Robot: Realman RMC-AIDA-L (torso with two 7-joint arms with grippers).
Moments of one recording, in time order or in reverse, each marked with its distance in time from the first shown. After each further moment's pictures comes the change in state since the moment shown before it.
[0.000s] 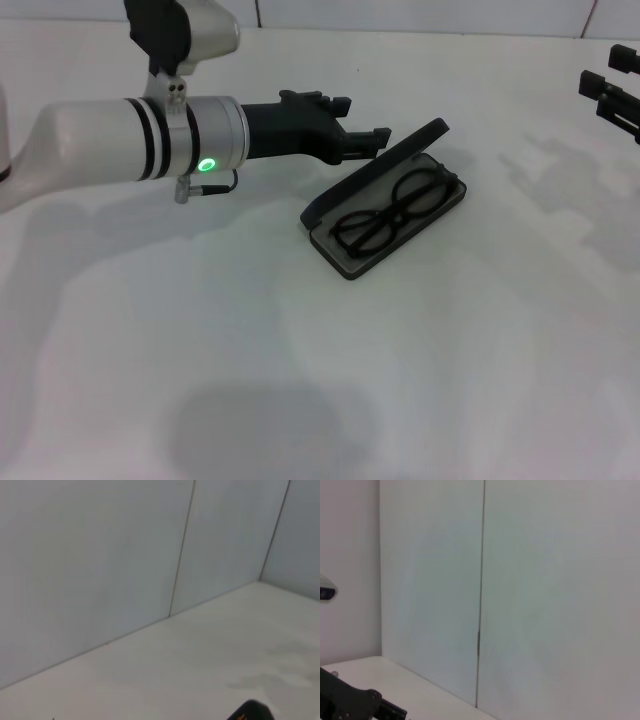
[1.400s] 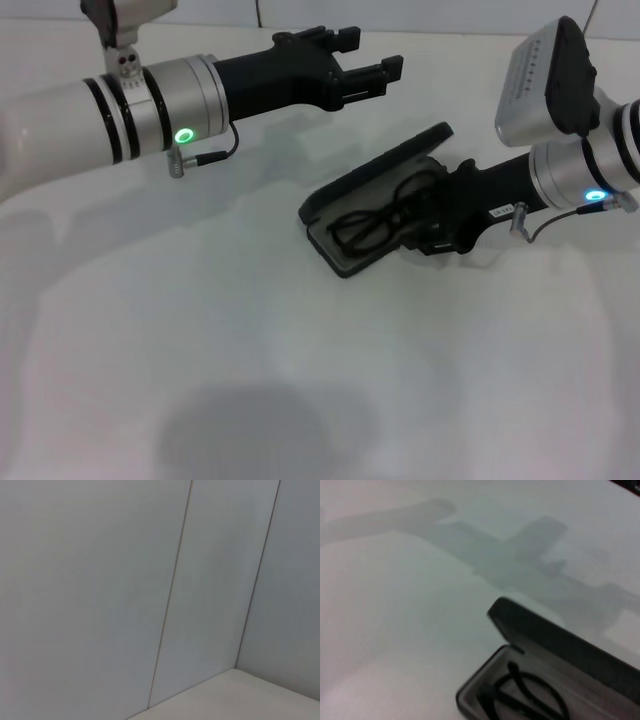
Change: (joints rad) left arm 0.055 0.003 -0.093 0.041 -0.189 0.184 0.132; right arm 0.570 0.008 -0.250 0.378 -0.625 -0.016 0.376
